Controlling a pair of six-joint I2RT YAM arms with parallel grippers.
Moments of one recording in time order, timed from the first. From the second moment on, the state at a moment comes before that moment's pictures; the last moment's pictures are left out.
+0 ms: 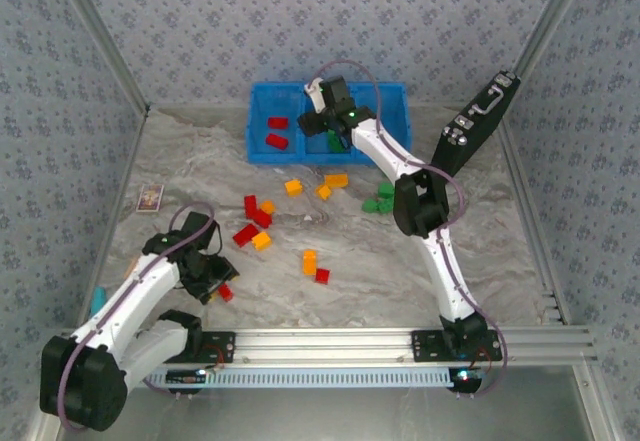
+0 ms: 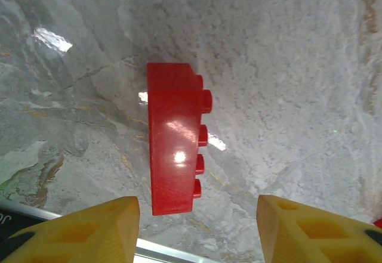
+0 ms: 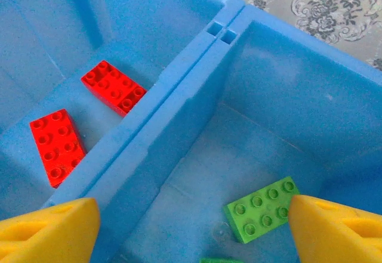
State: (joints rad) left arm -0.31 0.94 0.57 -1.07 0.17 -1.02; right arm 0.50 2.48 2.33 -0.47 0.01 -0.14
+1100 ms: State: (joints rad) left arm -0.39 1.00 0.58 -0.88 -0.03 -0.94; right arm 0.44 1.90 1.69 -0.46 0.09 -0.07
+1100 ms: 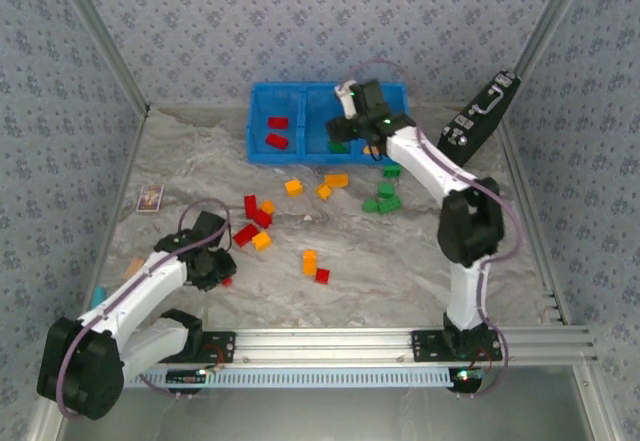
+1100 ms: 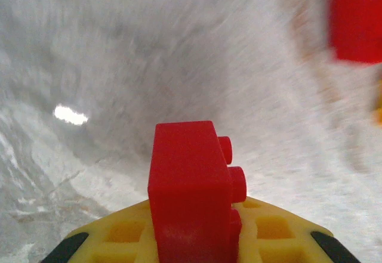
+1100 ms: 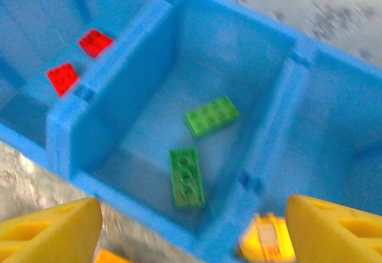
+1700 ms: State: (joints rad) left arm -0.35 1.57 1.35 -0.56 -0.19 -0.63; right arm 0.22 1.57 1.10 -0.52 -0.02 0.29
